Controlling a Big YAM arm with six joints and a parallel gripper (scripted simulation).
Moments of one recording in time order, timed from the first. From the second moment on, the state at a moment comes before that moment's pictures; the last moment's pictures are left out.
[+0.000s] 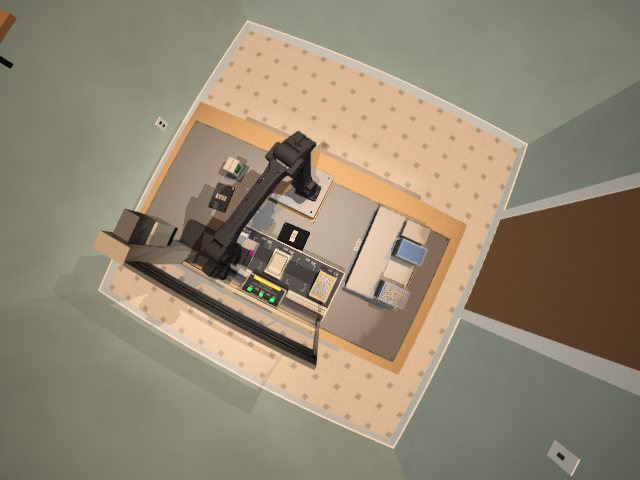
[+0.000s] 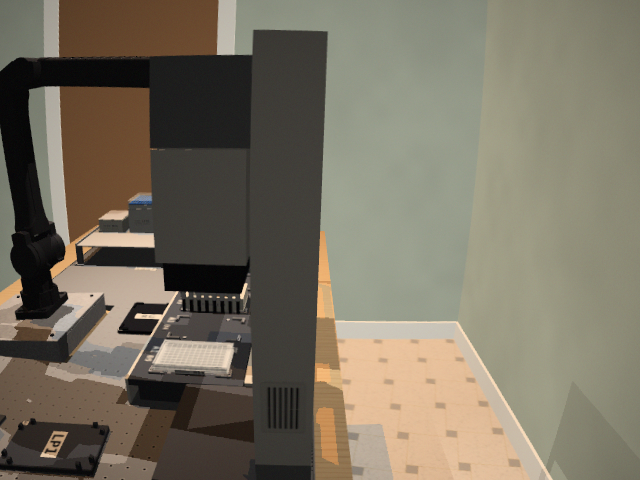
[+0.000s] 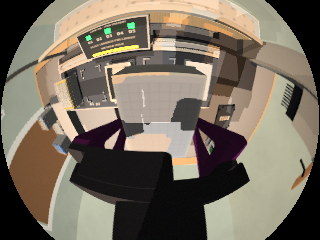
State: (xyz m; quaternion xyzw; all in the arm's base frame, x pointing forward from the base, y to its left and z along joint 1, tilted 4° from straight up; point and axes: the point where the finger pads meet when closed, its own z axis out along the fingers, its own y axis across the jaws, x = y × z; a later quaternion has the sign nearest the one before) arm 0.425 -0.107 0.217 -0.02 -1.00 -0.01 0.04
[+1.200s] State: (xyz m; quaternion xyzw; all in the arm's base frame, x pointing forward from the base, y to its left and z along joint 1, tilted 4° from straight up) arm 0.317 -0.099 0.227 -0.02 -1.00 -0.01 0.04
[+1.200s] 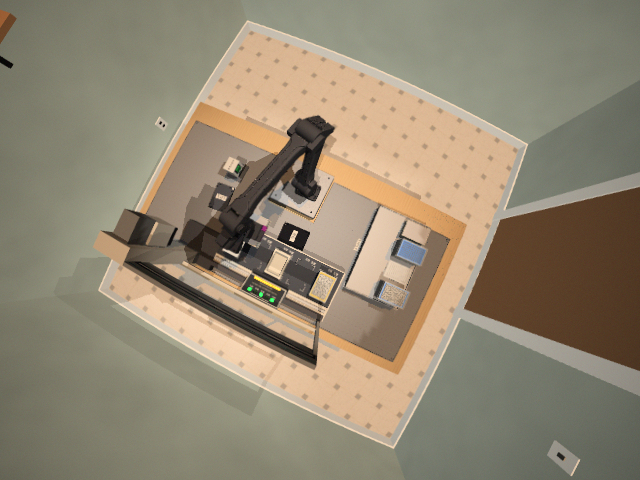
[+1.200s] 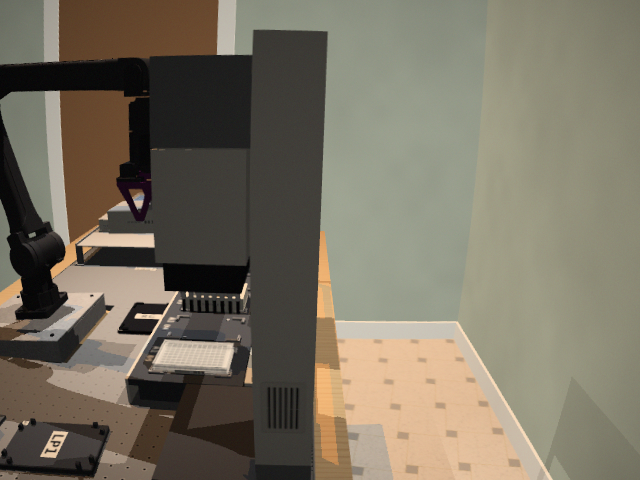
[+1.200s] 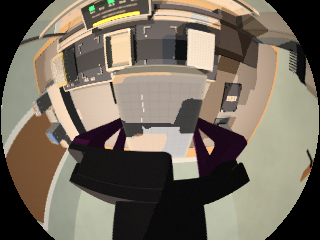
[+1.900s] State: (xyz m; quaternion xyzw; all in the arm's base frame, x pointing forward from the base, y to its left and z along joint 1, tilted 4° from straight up) arm 0.256 -0.098 0.235 -0.02 -1.00 0.00 0.04
